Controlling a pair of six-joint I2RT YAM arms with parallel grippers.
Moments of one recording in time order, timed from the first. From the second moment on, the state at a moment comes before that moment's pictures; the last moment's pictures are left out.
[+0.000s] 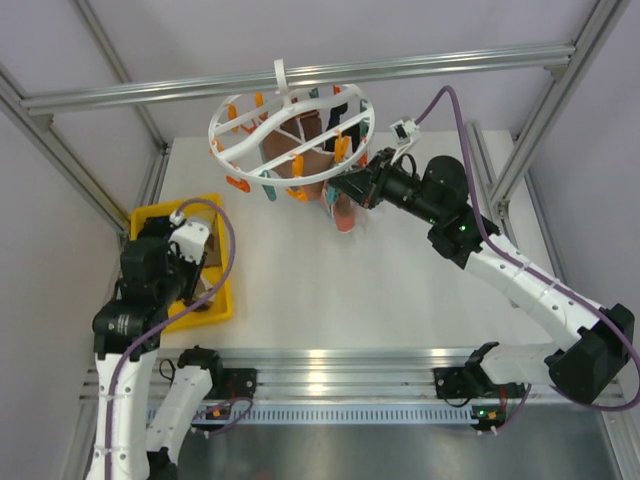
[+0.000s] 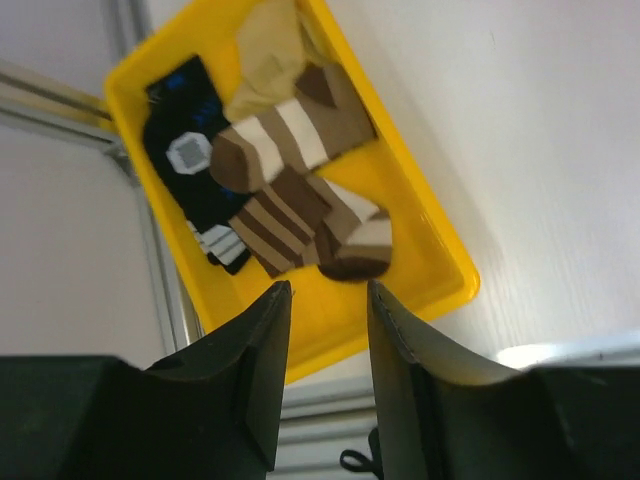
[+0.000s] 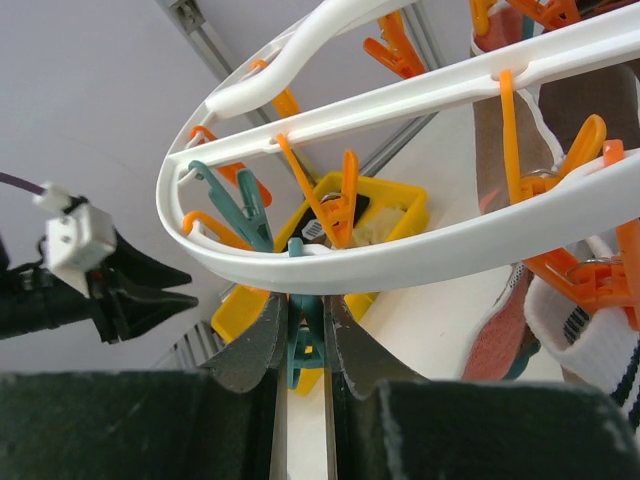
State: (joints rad) left arm -0.05 0.61 1.09 -1.05 -0.06 0.35; right arm 0.66 1.25 1.17 0.15 -0.32 0.56
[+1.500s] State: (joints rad) left arm 0.50 1.46 1.05 -1.12 0.52 1.53; right arm 0.62 1.28 1.20 0.12 -0.46 0.51
